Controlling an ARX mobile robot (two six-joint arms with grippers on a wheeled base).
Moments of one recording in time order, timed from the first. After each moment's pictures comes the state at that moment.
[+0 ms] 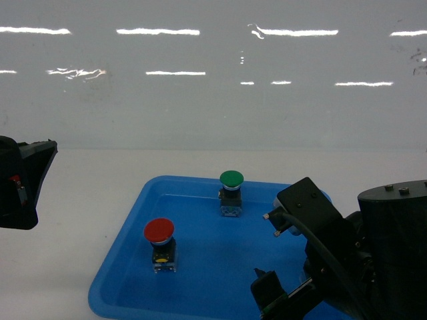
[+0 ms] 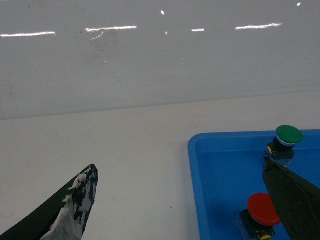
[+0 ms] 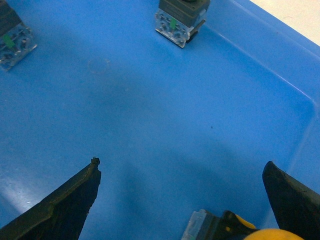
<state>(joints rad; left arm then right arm) -0.17 1.27 0.25 0.83 -0.11 0.00 0.41 2.08 0.65 0.81 -0.05 -0.20</state>
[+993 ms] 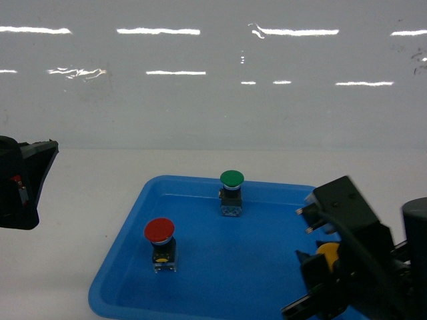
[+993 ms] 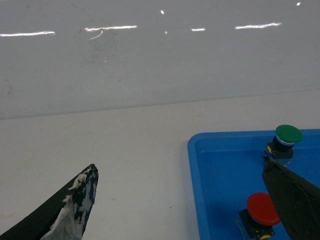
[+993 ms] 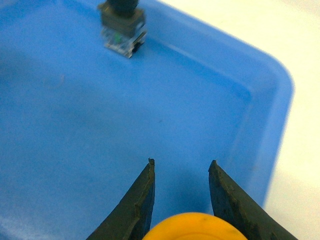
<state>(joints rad) -0.17 1.27 0.25 0.83 -0.11 0.00 0.37 2.07 0.55 0.99 0.01 -0.13</state>
